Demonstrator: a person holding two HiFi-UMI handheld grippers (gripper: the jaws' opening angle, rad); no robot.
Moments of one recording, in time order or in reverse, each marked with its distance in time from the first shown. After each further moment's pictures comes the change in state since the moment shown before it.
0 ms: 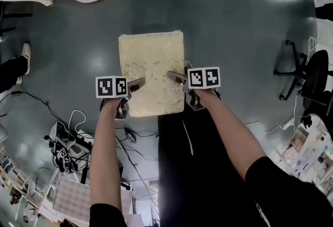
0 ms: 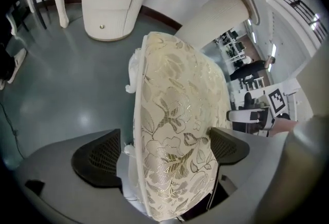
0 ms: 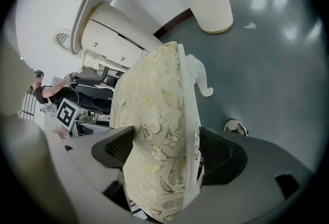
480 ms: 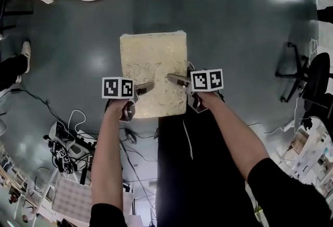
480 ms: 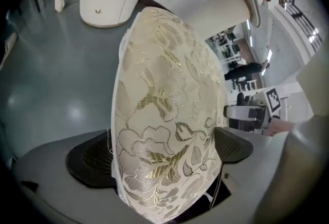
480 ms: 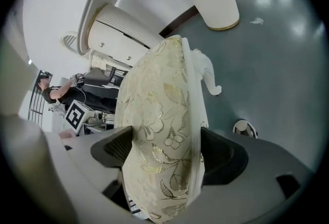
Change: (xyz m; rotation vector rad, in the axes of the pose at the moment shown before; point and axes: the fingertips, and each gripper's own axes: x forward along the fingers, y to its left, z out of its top) left arm 0.024 -0.019 -0.017 -0.052 0.046 -0.115; right arm 0.007 0.007 -0.003 -0.015 -0.004 0.088
